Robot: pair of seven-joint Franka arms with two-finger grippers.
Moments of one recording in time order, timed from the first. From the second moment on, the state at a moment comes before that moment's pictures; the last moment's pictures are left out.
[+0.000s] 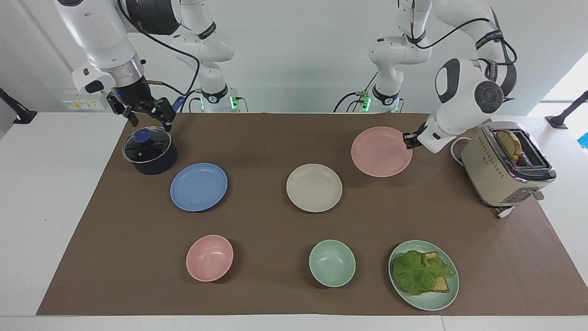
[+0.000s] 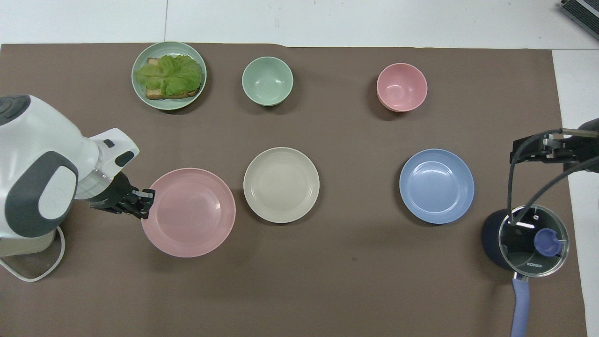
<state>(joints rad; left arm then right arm) -0.11 0.02 -0.09 -1.97 -0.14 1.68 -0.15 -0.03 -0.03 0.02 -1.64 -0.02 1.60 0.17</state>
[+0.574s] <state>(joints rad) -0.33 0.08 -0.09 -2.00 -0.27 2.04 -0.40 -0.03 -0.03 0.02 -1.64 -0.02 1.60 0.17</state>
